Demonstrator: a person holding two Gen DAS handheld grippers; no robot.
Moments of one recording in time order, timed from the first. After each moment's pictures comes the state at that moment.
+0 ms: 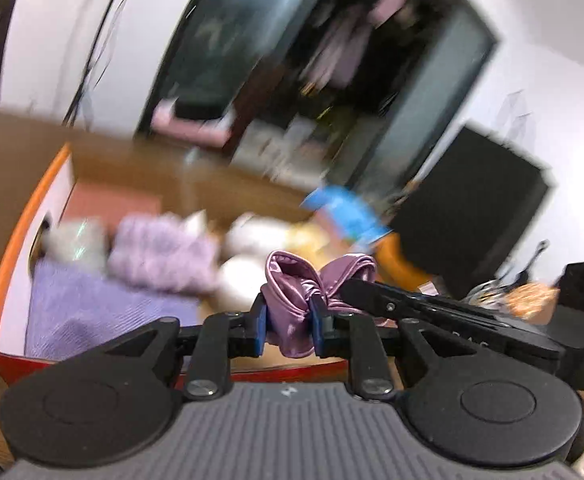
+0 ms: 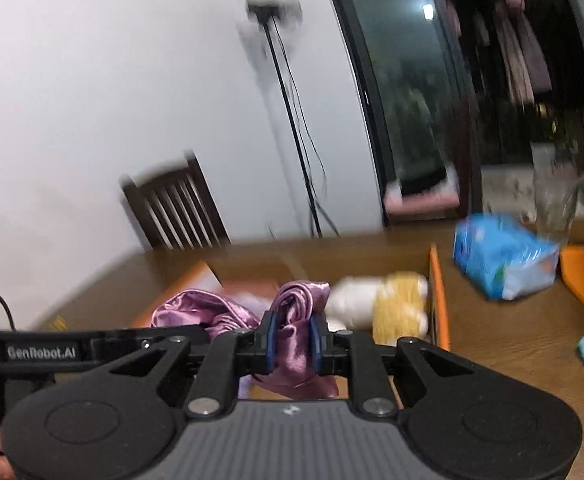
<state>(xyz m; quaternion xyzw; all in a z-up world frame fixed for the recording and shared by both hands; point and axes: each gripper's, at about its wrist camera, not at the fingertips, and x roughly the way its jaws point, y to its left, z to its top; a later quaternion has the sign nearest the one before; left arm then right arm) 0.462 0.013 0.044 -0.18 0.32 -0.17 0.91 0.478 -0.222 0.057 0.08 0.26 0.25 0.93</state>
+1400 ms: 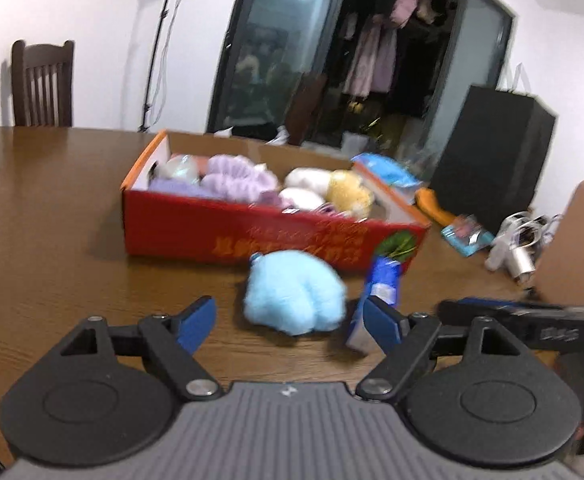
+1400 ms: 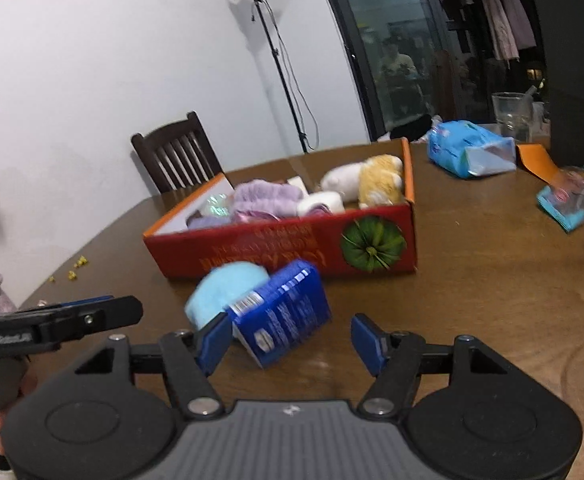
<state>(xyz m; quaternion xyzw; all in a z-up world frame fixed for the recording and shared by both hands) 0.297 0.005 0.024 -0.09 0.27 -0.08 0.95 0.335 -0.262 0.007 0.09 0.30 0.25 0.92</state>
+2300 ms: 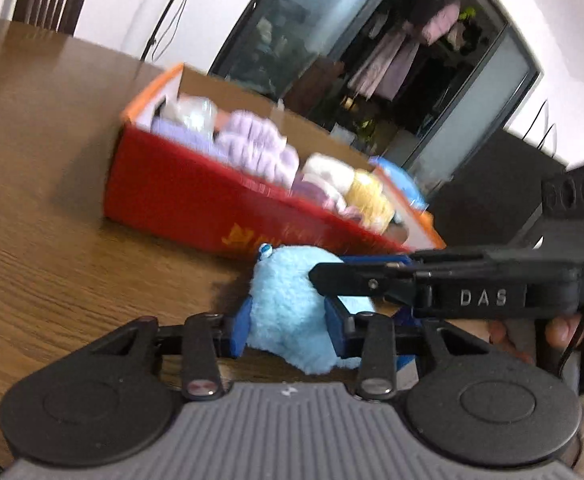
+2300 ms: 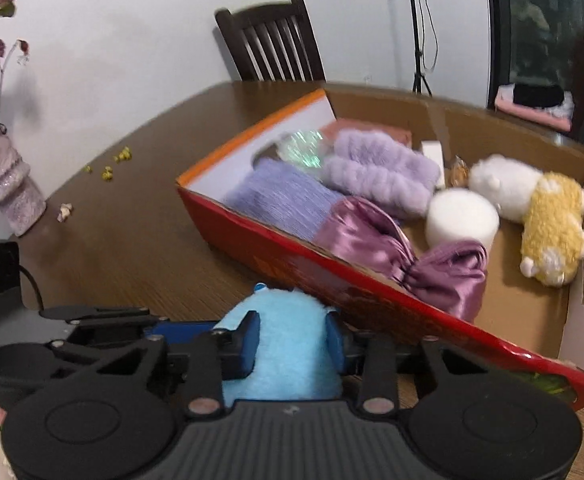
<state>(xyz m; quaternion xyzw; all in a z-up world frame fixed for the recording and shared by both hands) 0.352 0.056 -0.013 -0.24 0.30 -0.13 0.91 0.464 -0.131 0.023 -0.06 0.40 0.40 0.82</state>
